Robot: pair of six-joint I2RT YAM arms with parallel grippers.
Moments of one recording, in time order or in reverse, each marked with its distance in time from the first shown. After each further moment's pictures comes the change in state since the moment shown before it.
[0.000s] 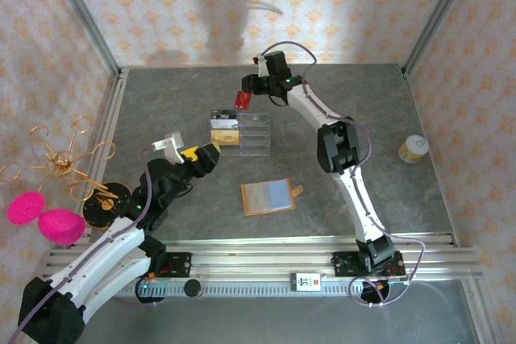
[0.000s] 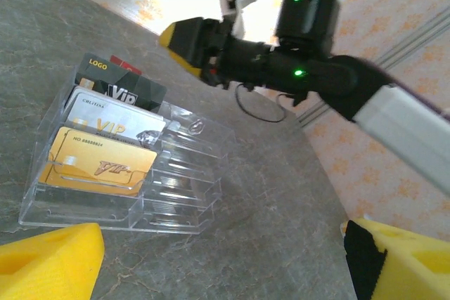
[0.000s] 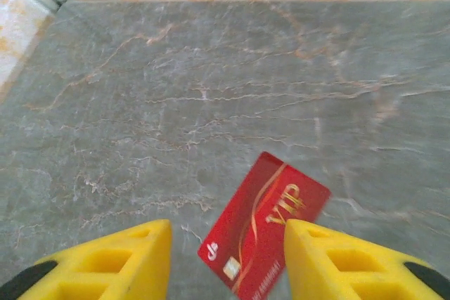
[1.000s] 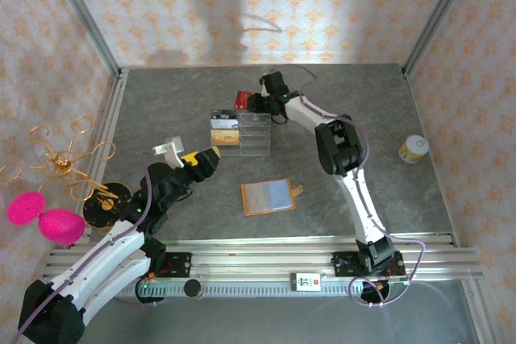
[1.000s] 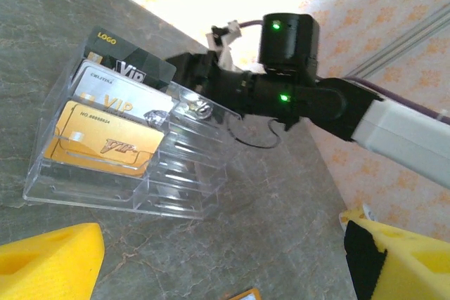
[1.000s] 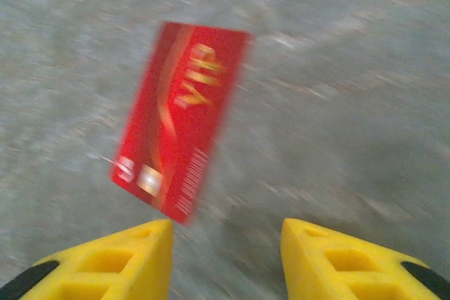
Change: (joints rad) left arm 0.003 -0.025 -0.053 0.000 0.025 -0.026; right arm 0.021 -0.177 -0.457 0.094 0.199 0.180
